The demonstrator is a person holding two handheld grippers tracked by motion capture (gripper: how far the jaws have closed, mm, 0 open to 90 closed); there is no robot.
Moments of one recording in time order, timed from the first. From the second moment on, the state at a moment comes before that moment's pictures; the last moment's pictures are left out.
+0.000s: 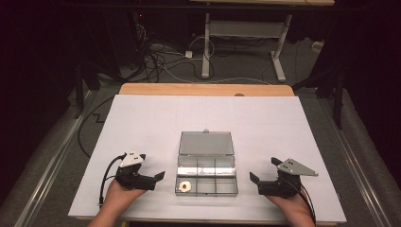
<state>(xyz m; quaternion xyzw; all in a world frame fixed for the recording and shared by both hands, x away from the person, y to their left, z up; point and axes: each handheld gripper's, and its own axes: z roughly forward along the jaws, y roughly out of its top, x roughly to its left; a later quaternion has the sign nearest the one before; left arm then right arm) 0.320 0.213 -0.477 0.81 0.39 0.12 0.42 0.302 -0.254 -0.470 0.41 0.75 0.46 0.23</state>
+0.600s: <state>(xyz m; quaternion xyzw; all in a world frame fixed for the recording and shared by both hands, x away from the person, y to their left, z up) 0.361 0.203 -0.477 0.79 0.40 0.12 0.44 0.347 -0.230 -0.460 0.42 0.74 0.47 0.24</state>
